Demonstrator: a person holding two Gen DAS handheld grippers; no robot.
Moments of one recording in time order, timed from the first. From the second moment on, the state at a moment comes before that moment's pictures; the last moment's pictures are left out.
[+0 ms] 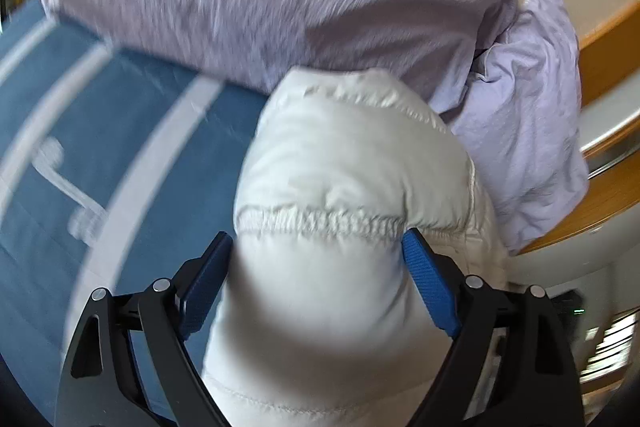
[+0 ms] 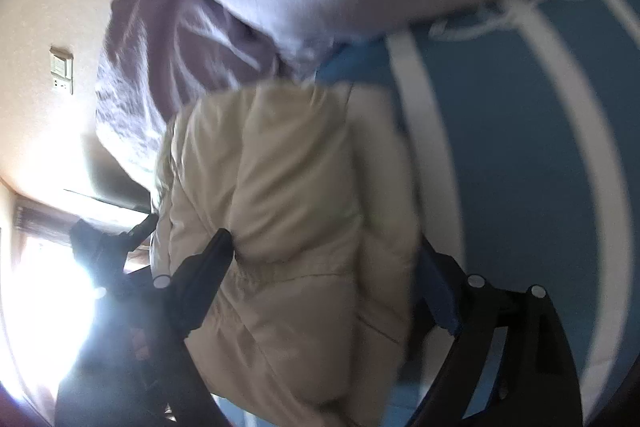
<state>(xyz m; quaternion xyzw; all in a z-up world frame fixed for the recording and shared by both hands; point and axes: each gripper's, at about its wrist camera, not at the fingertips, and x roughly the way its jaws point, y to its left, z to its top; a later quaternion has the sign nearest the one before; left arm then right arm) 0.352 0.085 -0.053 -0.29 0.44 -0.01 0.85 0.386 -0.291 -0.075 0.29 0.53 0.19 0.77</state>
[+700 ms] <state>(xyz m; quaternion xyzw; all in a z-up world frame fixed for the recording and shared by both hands) 0.344 -0.012 -0.043 0.00 0.38 0.02 0.92 0.368 -0.194 -0.018 0.04 0.42 0.14 0.90</state>
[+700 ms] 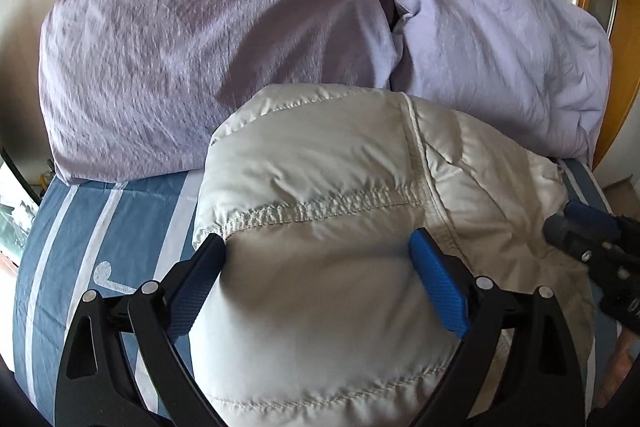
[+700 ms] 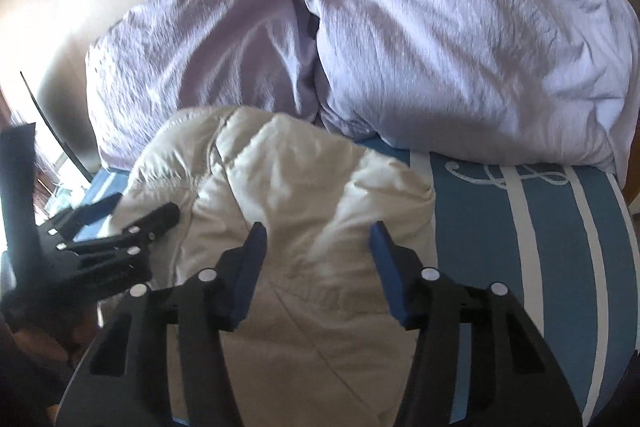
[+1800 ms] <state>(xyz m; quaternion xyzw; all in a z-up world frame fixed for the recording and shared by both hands) 0.226 0.007 -0.010 -0.05 0.35 0.02 0.94 0.264 -0.198 0.002 0.03 0.41 0.08 0.91</state>
